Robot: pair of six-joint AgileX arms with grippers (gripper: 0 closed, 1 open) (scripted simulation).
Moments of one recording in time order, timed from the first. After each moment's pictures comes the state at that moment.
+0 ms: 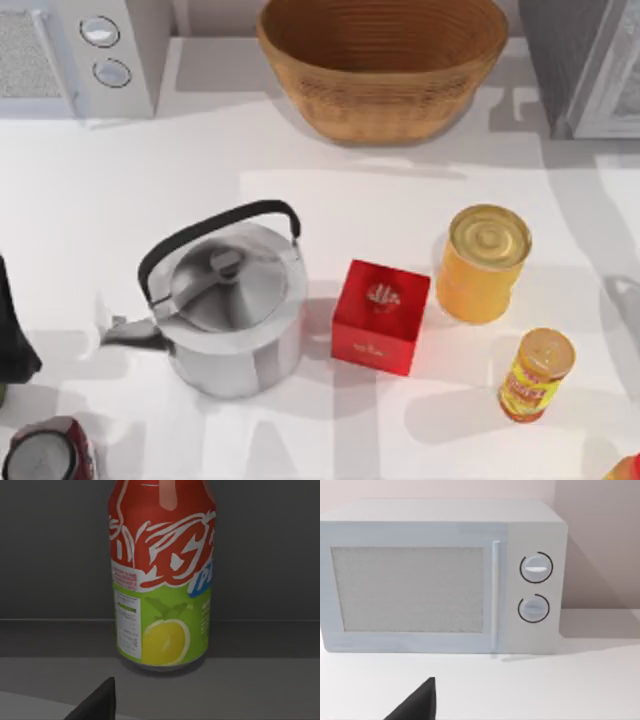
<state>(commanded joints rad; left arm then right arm) 0.00 0.00 0.00 0.00 0.00 0.00 0.18 1.33 1.74 -0.42 0.20 0.02</state>
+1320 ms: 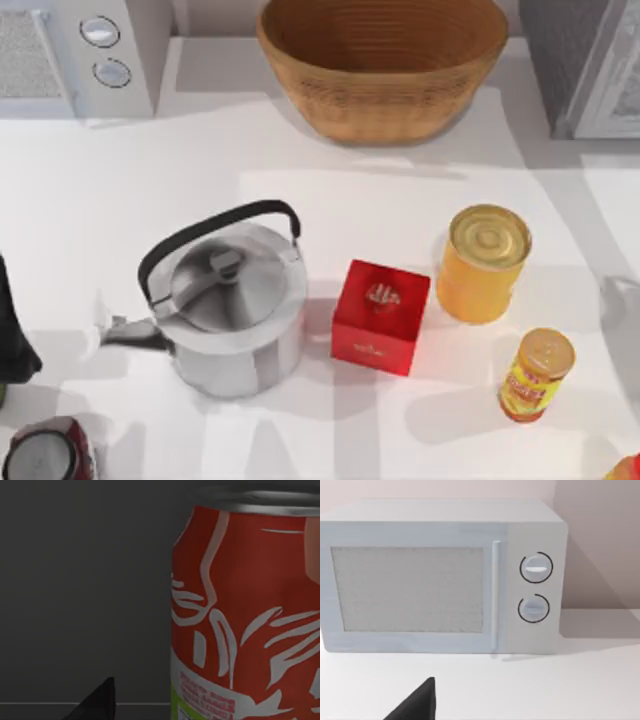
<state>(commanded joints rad) 0.00 0.00 0.00 0.00 0.00 0.00 0.21 1.72 2.10 -0.38 0.24 0.01</state>
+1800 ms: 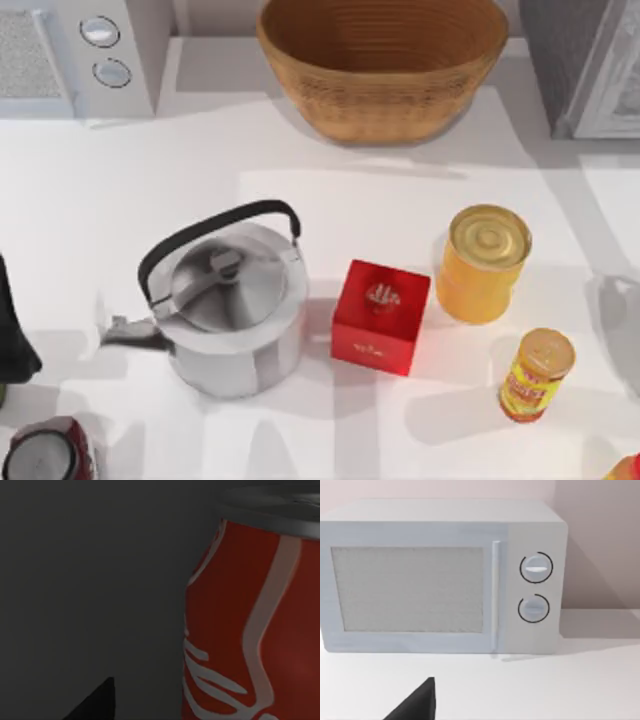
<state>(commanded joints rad) 0.00 0.00 0.00 0.00 0.00 0.00 0.19 1.91 2.34 -0.43 0.21 0.01</state>
